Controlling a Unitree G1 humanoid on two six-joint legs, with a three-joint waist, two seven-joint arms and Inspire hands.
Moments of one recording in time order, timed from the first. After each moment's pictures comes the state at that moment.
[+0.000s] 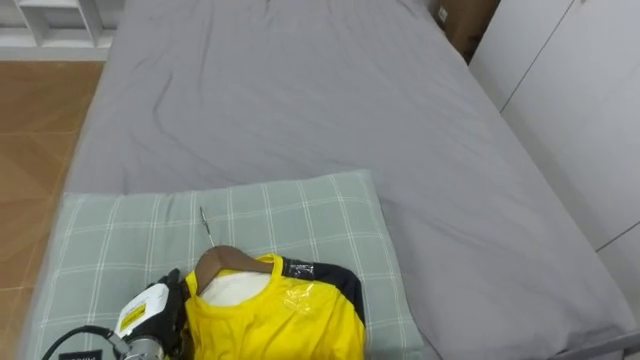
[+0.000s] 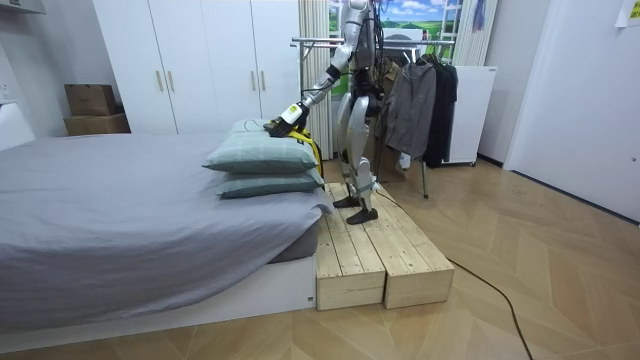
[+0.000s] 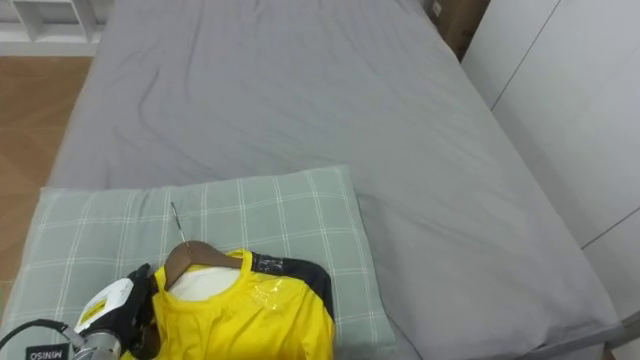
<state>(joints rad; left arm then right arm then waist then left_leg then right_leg) -0.36 0.30 -0.16 1.08 0.56 0.04 0.26 0.04 -0.23 0.24 1.28 -0.10 0.10 0.05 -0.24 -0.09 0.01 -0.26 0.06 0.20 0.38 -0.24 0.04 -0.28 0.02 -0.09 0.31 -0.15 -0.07</state>
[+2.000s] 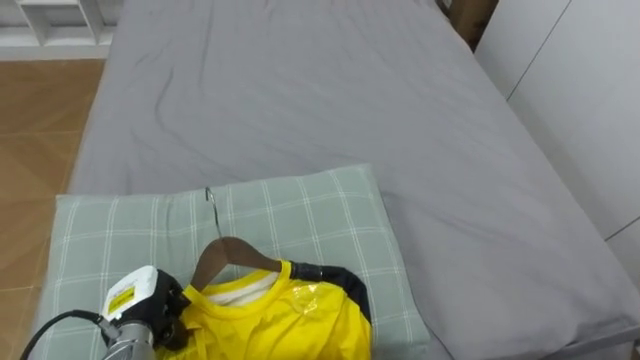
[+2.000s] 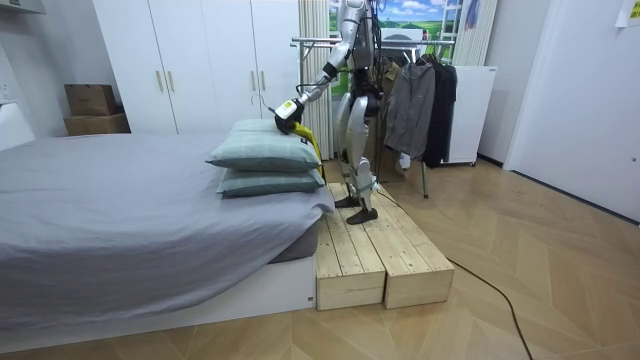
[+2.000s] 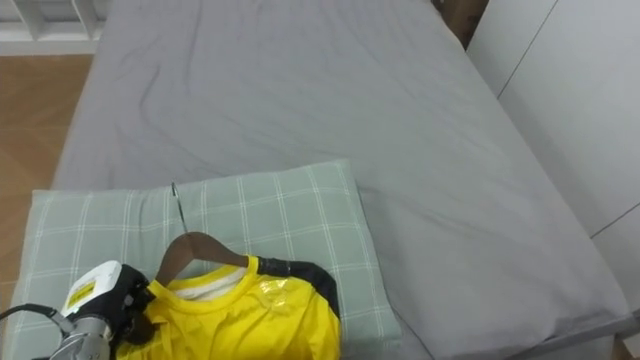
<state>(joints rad) -0.38 0.34 -0.19 1.05 0.56 0.04 0.32 0.04 -0.24 0.23 1.29 -0.09 0.06 0.07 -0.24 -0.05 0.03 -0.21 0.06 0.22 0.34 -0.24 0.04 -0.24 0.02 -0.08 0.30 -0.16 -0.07</state>
